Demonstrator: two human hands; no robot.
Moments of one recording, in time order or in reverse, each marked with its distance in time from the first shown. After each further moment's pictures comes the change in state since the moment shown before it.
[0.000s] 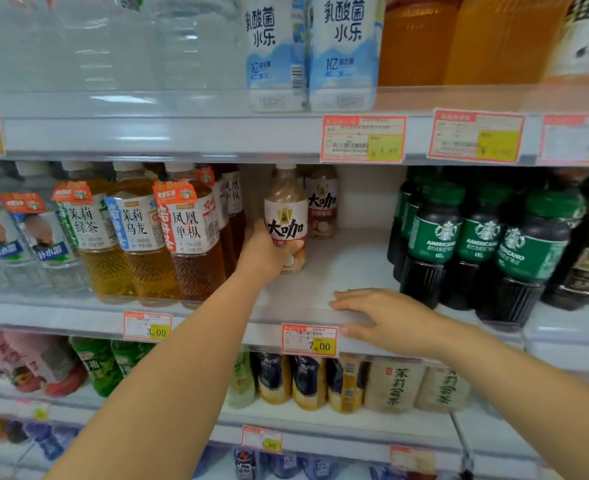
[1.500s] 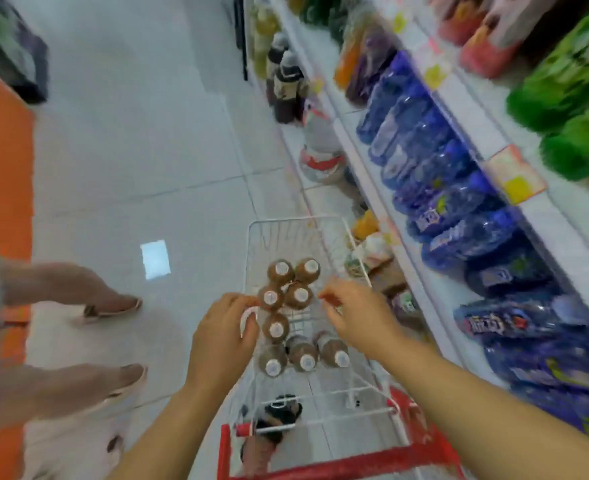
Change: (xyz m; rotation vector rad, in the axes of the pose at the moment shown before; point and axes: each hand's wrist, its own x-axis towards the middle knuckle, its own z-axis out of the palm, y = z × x) left_hand -0.501 -0.383 -0.049 0.354 0.534 -0.875; right_hand 0.057 -0.264 0.447 0.137 -0.552 -0.720
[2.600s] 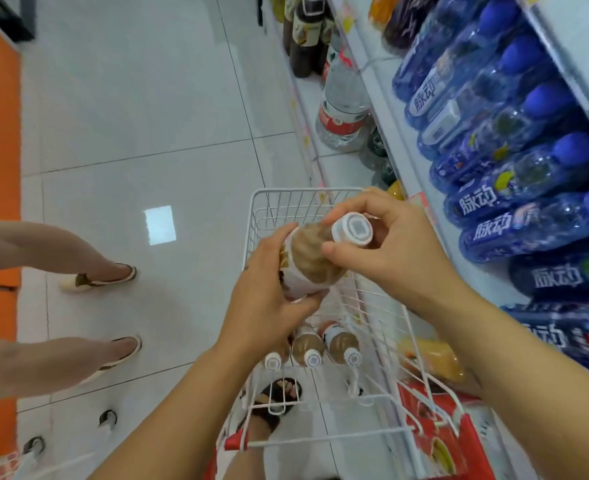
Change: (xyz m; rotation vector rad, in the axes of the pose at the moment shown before) left_hand 0.049 0.023 0.038 -0.424 -0.089 -0.050; right_hand 0.046 -0.031 -0.045 0.765 0.096 -0.147
